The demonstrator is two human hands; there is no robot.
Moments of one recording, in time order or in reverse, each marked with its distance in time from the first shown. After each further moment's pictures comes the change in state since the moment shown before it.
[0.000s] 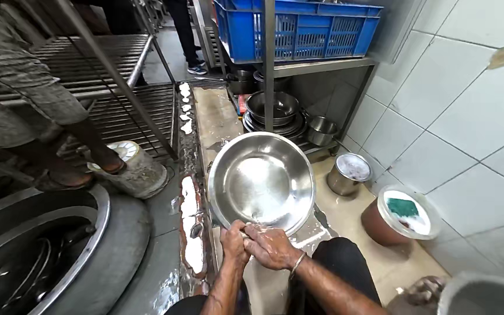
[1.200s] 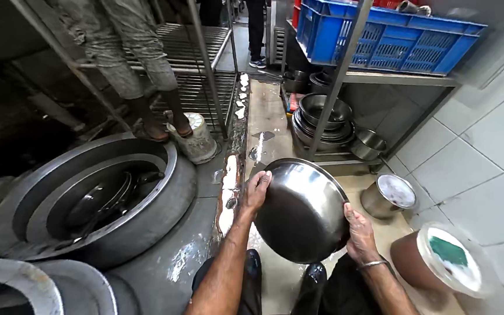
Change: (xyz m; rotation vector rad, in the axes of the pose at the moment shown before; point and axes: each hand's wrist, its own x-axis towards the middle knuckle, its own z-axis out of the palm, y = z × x) left_hand 0.058 0.081 -0.043 0.679 -0.234 0.248; right_hand -0.044 0.039 -0.047 1.082 0.857 0.339
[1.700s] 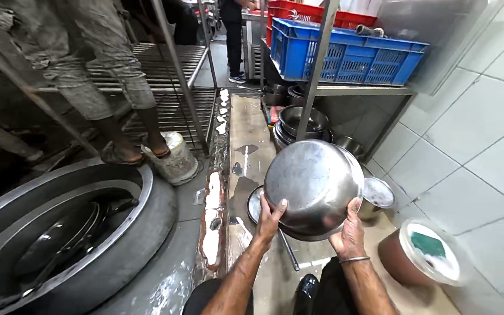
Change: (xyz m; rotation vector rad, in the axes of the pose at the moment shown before) left_hand -0.026 -0.013 0.081 -0.324 -0.197 -0.017; right_hand 0.013 -0.031 0.020 0.583 0.170 -0.027
